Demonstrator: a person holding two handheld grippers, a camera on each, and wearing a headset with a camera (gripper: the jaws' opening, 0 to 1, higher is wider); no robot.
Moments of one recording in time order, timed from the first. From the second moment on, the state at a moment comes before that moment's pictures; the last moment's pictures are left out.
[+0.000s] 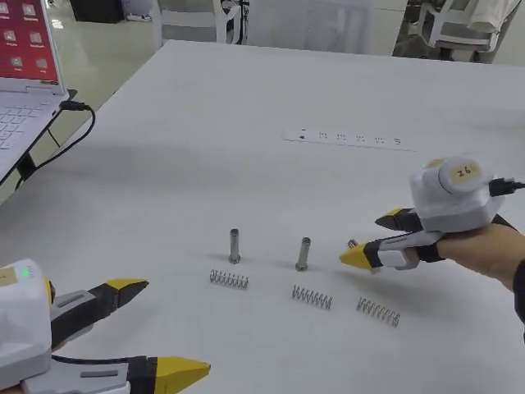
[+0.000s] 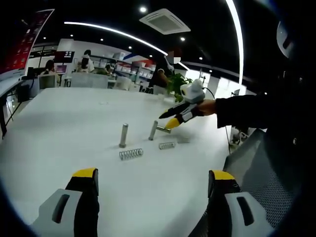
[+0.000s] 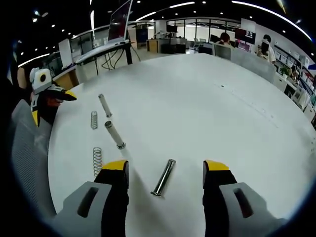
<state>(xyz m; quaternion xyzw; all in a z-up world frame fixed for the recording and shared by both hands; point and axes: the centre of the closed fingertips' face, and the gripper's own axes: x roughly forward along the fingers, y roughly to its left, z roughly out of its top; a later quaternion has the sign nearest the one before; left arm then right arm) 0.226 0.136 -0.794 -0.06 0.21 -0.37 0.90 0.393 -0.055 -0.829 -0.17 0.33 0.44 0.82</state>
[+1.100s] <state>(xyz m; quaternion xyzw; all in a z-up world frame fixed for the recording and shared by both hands) 0.226 0.137 -0.796 -0.06 0.20 -0.37 0.90 0.397 -0.050 -0.846 -0.18 0.39 0.41 0.80</state>
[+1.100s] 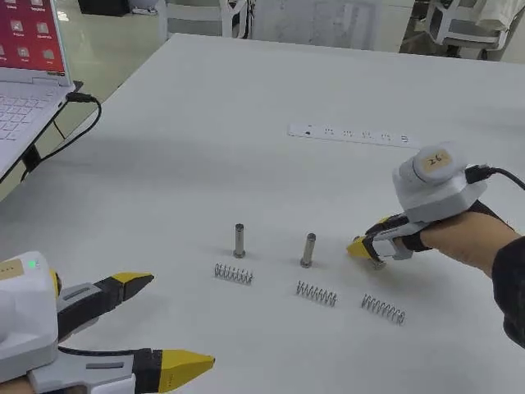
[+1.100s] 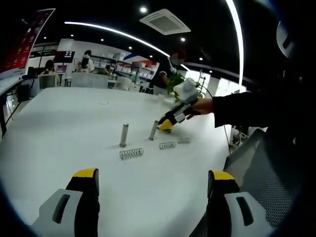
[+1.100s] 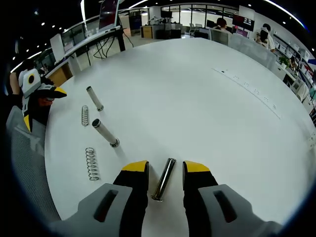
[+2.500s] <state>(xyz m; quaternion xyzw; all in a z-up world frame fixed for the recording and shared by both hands) 0.234 0.141 -0.797 0.04 0.18 -0.37 0.91 0.397 -0.050 -0.852 -0.19 0.42 0.40 0.79</state>
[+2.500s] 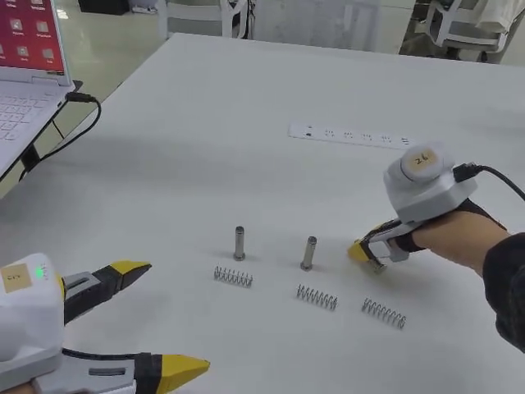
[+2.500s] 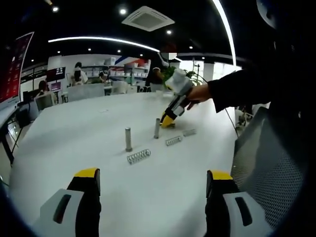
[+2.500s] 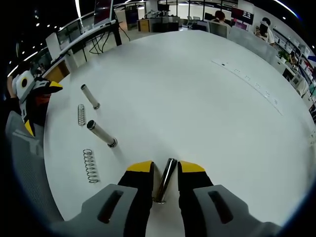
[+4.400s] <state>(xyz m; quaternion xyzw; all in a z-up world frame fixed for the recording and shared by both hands) 0.234 0.137 -0.795 0.07 0.17 -0.38 0.91 0.399 -0.049 -0.832 -0.21 0.43 0.36 0.80</state>
